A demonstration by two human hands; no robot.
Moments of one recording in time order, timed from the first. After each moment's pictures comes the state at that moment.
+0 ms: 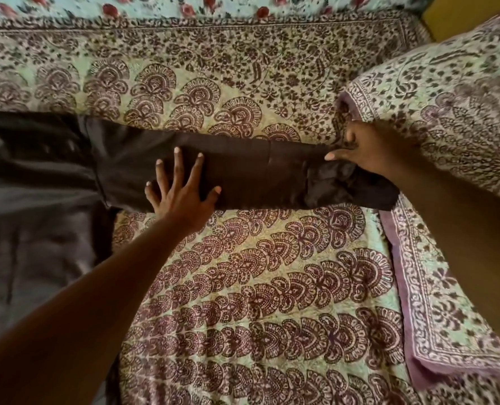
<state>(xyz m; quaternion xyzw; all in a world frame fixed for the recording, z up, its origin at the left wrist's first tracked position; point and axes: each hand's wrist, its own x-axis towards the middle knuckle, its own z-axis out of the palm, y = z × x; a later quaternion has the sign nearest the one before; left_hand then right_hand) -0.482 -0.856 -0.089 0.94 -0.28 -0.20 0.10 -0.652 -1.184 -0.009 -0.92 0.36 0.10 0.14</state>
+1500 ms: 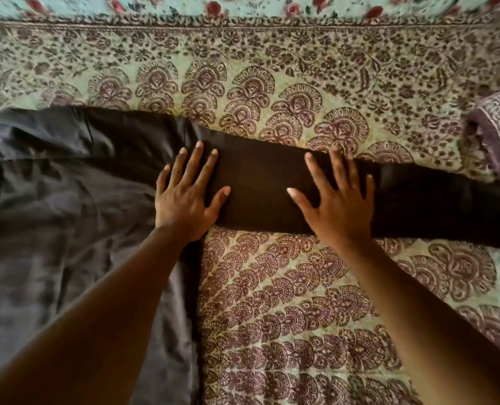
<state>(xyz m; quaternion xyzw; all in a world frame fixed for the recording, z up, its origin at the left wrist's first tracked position) -0.364 -0.738 -0.115 0.94 -0.33 -0.02 0.05 -0.536 -0.973 -0.110 -0.95 0.31 -0.01 0.06</state>
